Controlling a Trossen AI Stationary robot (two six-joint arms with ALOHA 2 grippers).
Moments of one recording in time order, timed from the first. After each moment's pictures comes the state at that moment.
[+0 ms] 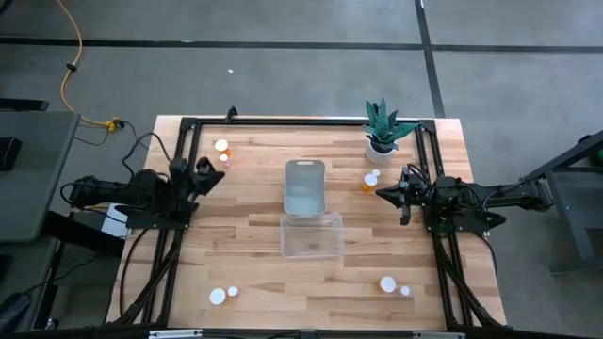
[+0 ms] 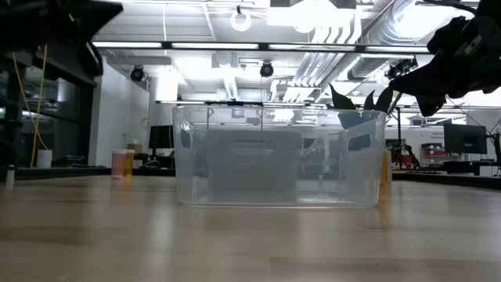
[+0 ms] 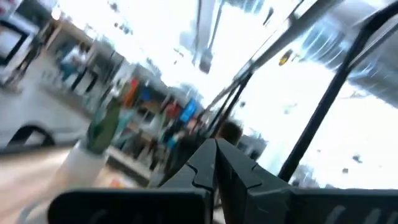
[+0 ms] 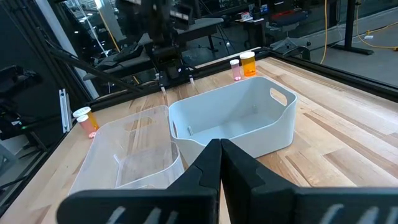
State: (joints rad) left arm 0.02 0.05 0.03 0.43 -0.27 -0.48; right arm 0.06 0.11 0.04 -0.04 0.20 0.27
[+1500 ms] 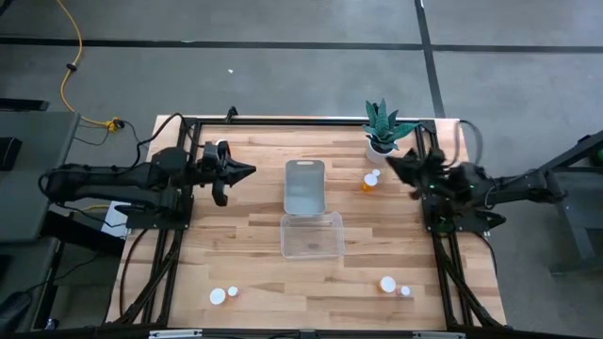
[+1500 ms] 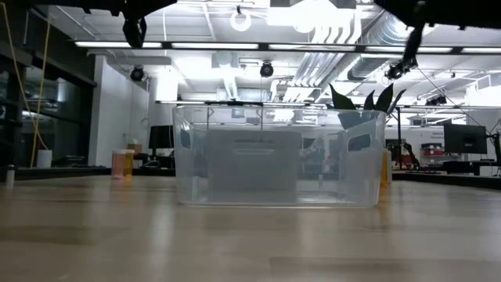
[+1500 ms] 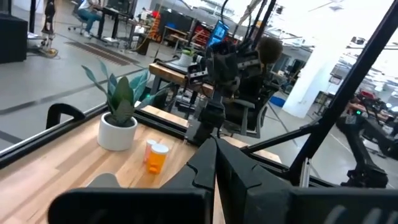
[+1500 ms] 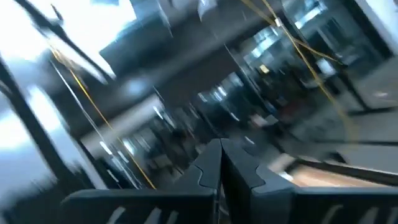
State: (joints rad) left arm 0.20 0.68 0.51 0.18 -0.03 -0.34; right arm 0.06 0.45 0.26 0.55 0.36 0.44
